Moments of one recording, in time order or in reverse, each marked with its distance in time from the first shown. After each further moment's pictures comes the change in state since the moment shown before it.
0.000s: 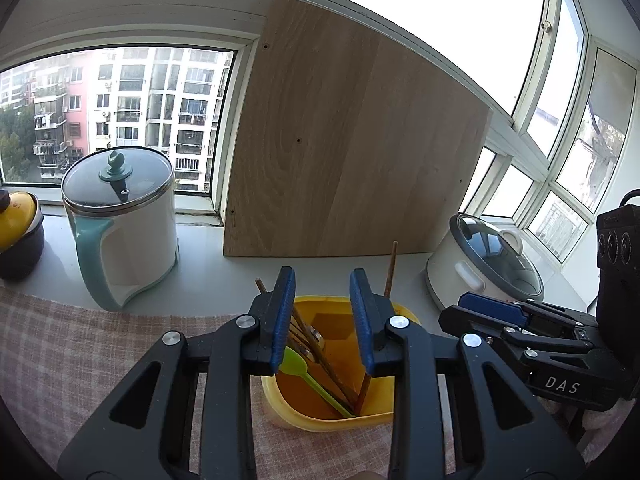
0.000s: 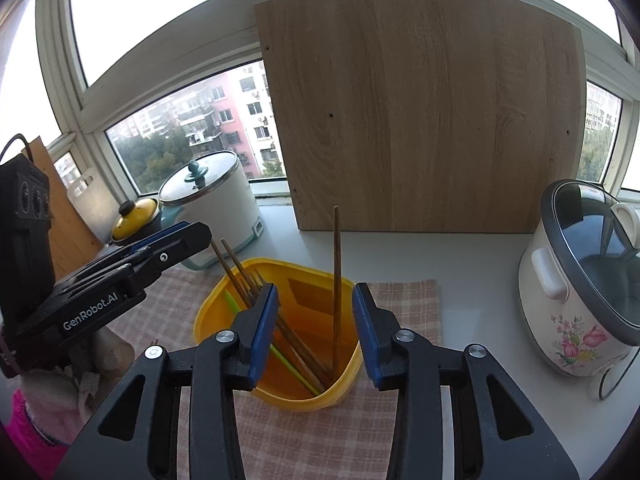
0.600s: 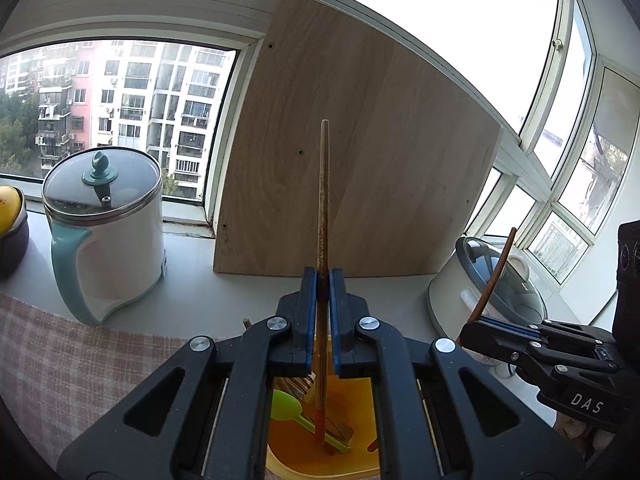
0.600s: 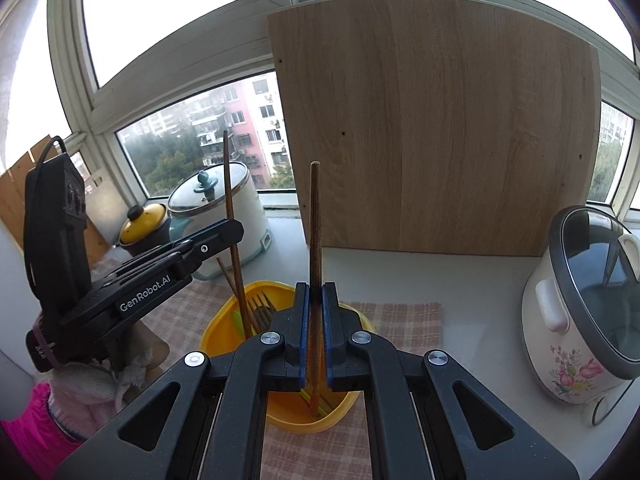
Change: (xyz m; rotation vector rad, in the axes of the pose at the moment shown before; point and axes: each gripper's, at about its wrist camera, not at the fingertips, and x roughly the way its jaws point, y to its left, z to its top) left arm 0.033 0.004 0.013 -0.050 -0.040 -0.008; right arm 0.004 -0.002 0.015 -0.051 -0.009 0.037
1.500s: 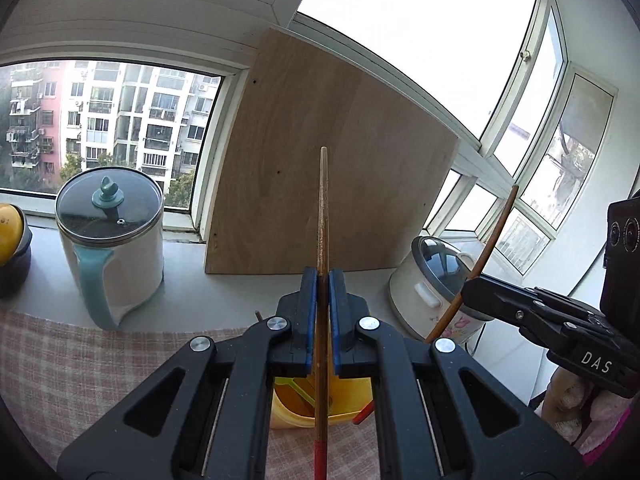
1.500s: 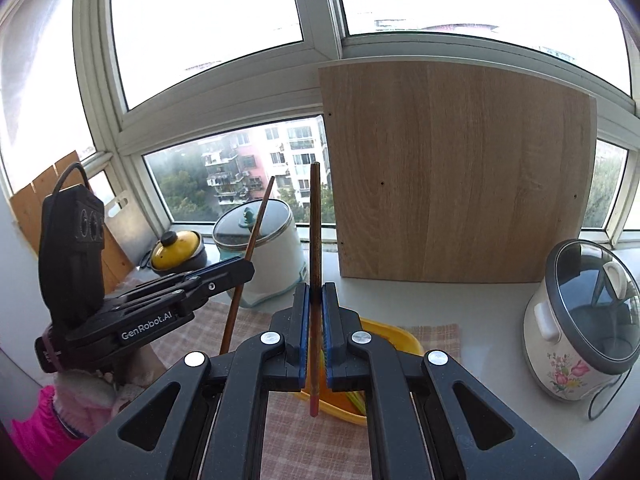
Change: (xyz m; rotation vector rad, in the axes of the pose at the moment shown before) left arm -0.060 0.011 0.029 0.010 0.031 -0.140; right arm -0.056 0.057 0.021 -0.014 -0.115 0.005
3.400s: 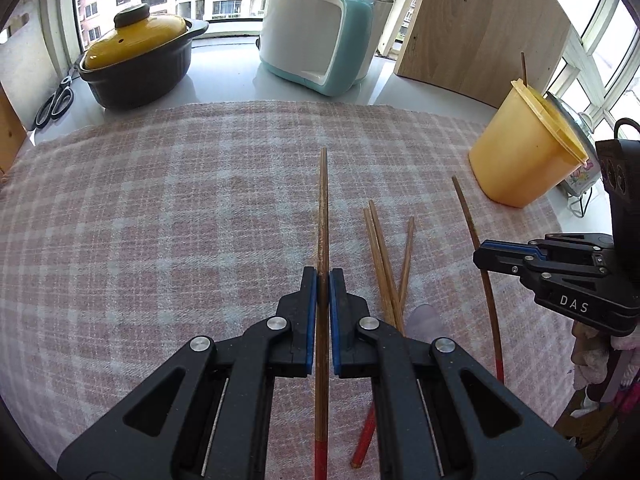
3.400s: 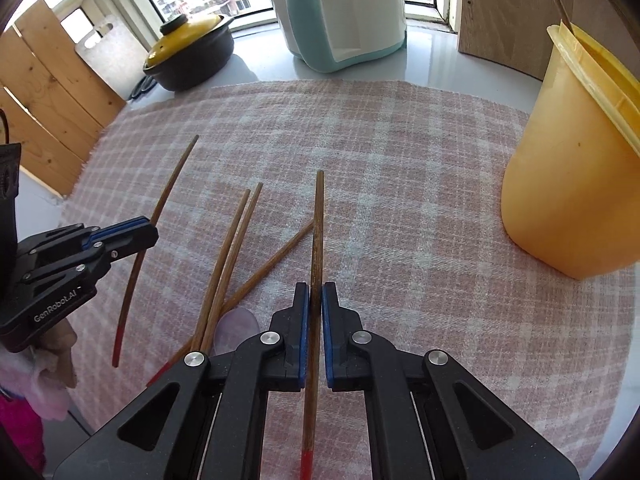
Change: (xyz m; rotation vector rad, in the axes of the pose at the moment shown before) left arm -0.093 0.203 -0.164 -0.031 0.435 0.318; right arm 0.169 0.138 -0.167 0.001 0.565 0.049
